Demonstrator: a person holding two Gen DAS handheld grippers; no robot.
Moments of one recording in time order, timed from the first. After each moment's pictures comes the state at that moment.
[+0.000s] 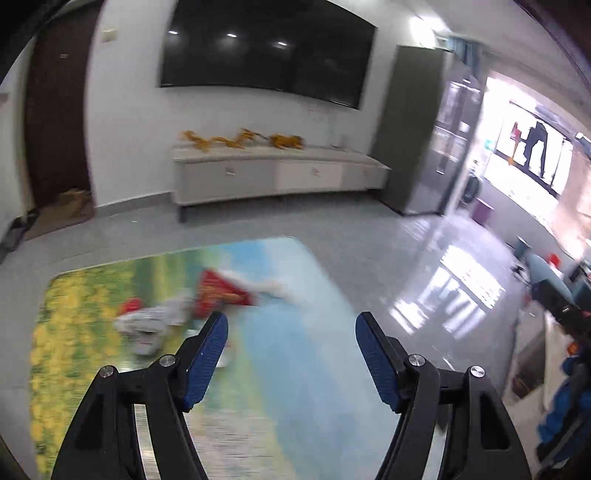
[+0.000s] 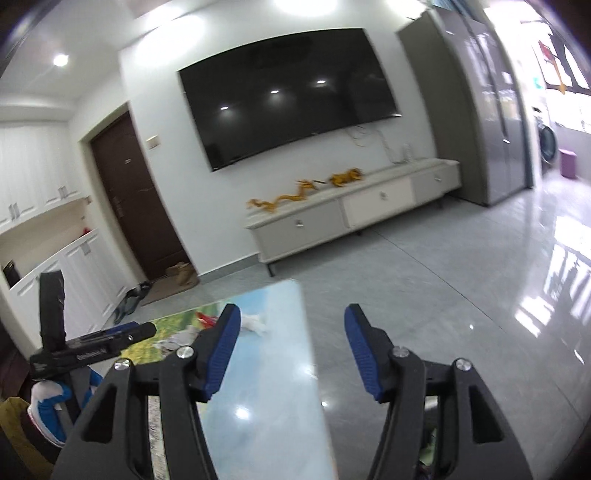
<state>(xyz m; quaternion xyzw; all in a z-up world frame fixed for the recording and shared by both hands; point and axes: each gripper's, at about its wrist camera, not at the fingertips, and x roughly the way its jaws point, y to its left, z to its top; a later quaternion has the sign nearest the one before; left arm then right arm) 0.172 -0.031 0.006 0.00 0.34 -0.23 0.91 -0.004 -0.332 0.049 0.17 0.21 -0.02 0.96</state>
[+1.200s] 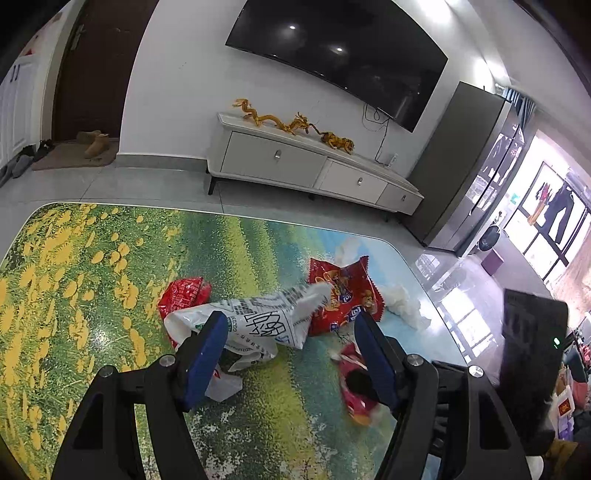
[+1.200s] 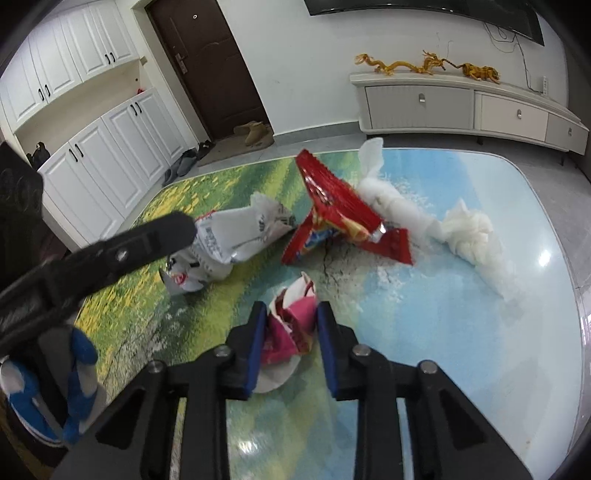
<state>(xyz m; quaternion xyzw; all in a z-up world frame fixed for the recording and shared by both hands) 0.290 0.042 -0.127 -0.11 0.36 -0.22 0.90 0.252 -0.137 -0.132 0.09 0.43 0.17 0.88</state>
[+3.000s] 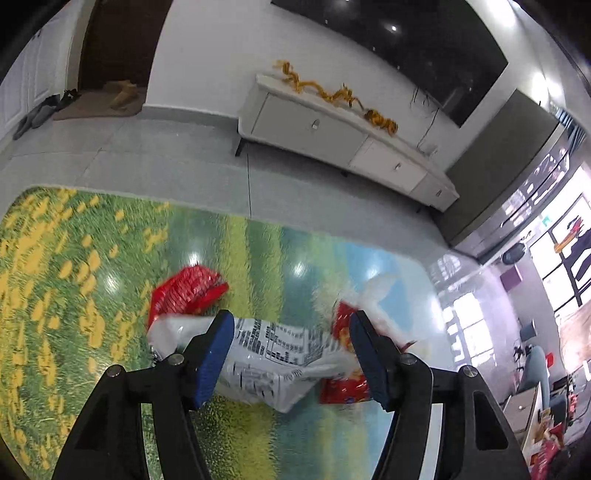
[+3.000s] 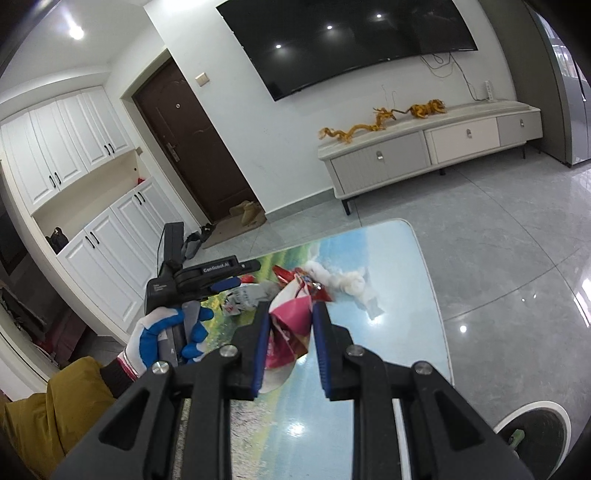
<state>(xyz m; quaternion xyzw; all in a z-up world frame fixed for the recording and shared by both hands) 0.372 0.015 -0.143 -0.15 0.47 -0.16 0.86 0.135 -0.254 -0.022 0.20 0.31 0.13 0.92</state>
